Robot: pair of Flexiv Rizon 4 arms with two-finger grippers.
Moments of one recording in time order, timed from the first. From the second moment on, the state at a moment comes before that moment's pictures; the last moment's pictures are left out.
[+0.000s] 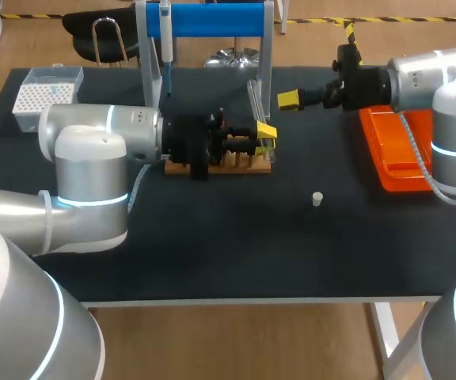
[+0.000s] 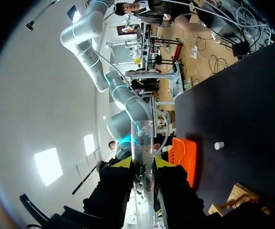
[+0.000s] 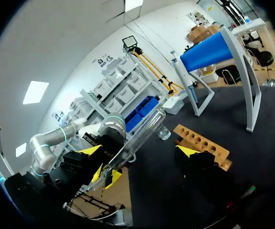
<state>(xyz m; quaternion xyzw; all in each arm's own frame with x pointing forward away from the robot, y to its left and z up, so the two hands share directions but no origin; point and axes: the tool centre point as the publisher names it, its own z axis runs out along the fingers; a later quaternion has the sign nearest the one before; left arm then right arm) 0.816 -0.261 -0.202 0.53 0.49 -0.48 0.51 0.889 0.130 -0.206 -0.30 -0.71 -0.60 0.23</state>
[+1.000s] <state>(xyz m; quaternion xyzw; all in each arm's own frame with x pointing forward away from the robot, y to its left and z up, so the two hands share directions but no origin) 0.816 -0.261 -0.202 0.53 0.49 -0.48 0.51 0.889 0.111 -0.270 -0.12 -0.80 -0.58 -0.03</state>
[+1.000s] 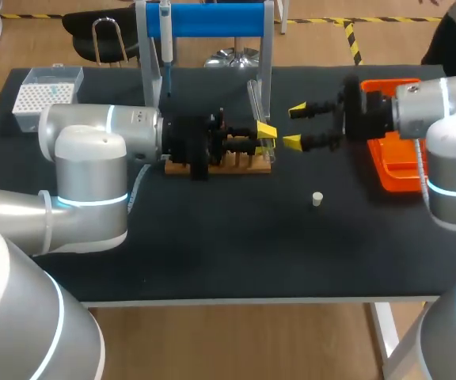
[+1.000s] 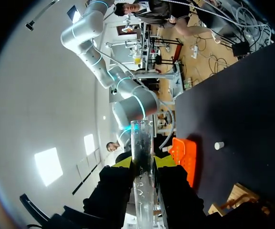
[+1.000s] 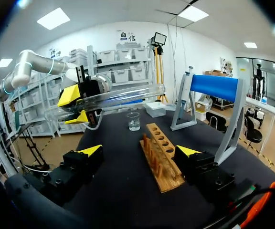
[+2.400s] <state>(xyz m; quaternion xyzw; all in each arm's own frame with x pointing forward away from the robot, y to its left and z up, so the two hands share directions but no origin) 0.830 -0.263 -0.173 0.39 0.59 -0.61 0.36 0.883 0.129 -0.291 -0.13 -0.82 -0.55 -0.11</state>
